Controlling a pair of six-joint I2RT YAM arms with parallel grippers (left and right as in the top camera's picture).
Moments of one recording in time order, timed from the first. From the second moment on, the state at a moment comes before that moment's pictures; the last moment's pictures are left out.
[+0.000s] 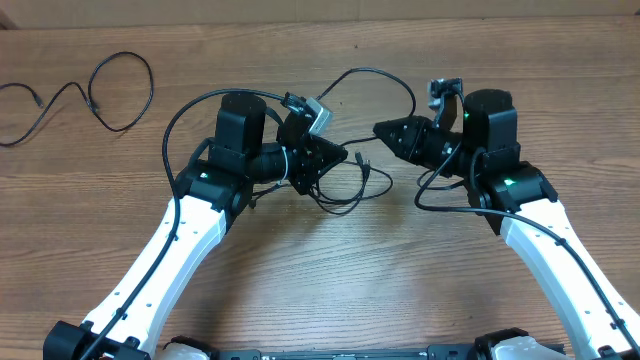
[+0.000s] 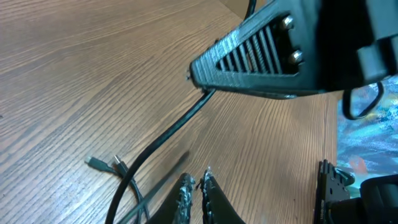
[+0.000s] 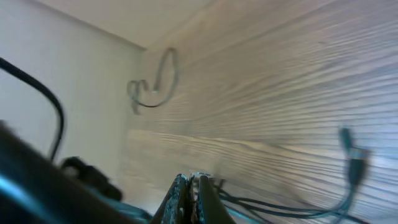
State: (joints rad) left arm -0.35 1.43 1.04 -0.24 0.78 -0.01; right arm 0.24 1.34 0.99 -0.22 -0.60 0.70
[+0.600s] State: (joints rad) left arm -0.35 1.43 1.04 -0.24 0.78 0.03; right arm 0.24 1.34 0.99 -0.17 -0.87 0.63
